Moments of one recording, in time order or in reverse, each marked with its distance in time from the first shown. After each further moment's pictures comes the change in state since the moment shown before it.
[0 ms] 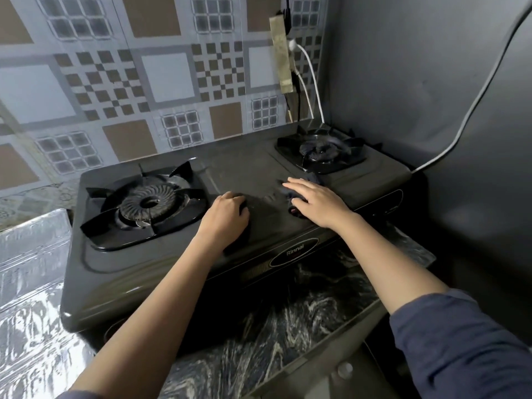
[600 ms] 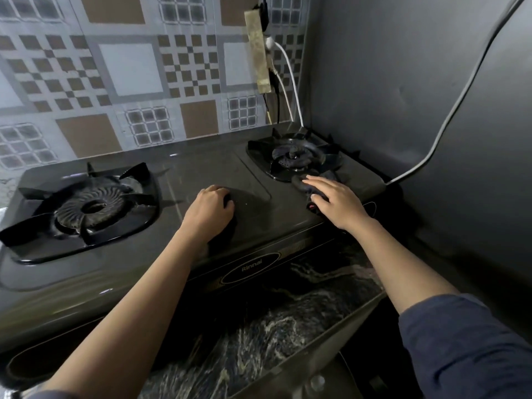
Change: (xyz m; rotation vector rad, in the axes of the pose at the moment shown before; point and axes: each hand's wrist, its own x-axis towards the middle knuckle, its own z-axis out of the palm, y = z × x) left_hand 0.047 0.044 0.028 -0.018 0.022 -0.057; right_hand 0.001 0.118 -0.030 0.072 0.200 0.012
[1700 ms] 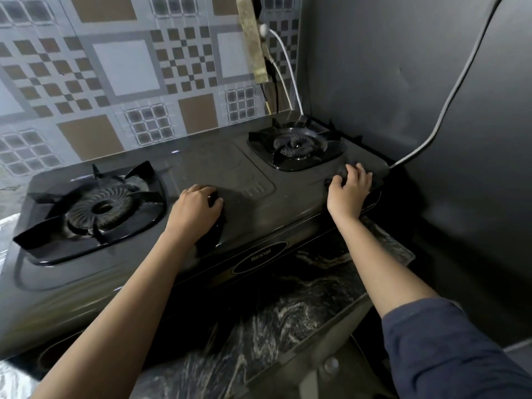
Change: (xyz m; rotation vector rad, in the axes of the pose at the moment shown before) left_hand -0.014 -0.029 -0.012 0.047 0.041 -0.051; right_hand -0.007 -0.024 0.030 0.323 0.602 0.572
